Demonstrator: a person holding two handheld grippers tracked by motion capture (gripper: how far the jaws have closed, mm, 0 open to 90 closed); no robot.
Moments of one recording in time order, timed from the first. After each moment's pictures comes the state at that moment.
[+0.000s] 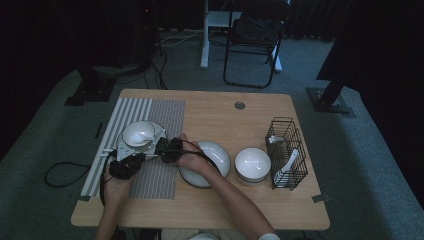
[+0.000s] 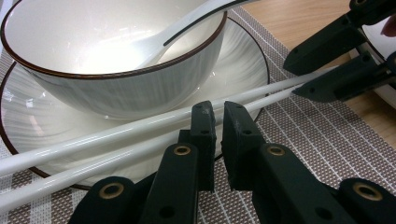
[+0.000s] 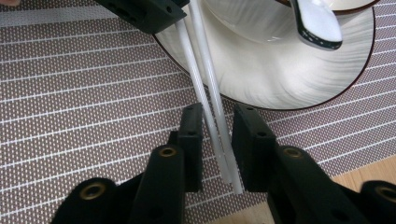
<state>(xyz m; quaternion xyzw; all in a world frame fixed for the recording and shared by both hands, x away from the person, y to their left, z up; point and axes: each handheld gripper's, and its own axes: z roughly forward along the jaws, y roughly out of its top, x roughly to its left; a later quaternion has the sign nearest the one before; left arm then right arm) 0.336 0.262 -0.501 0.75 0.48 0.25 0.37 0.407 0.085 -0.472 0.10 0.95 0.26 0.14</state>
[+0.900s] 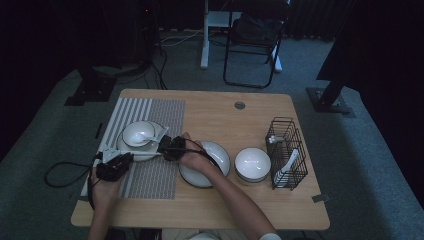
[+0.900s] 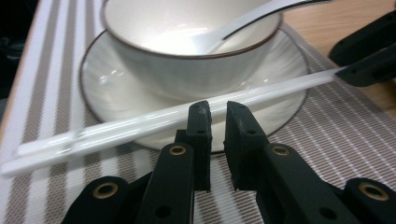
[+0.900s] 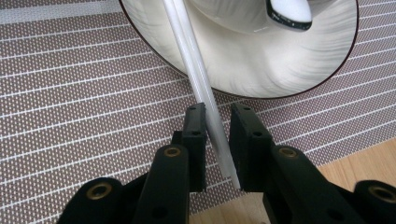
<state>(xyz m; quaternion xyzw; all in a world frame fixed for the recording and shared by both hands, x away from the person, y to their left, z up) 0.323 0.295 -0.495 0.72 0.51 0.27 0.37 0.412 0.077 -0.472 0.12 0.95 0.26 0.14</state>
